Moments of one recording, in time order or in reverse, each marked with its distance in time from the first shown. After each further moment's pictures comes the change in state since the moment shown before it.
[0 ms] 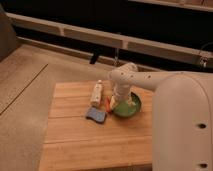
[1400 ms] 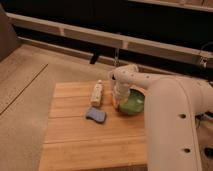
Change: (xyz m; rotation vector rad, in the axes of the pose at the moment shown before) arm -0.030 -0.004 0.018 -0.084 -0.002 0.021
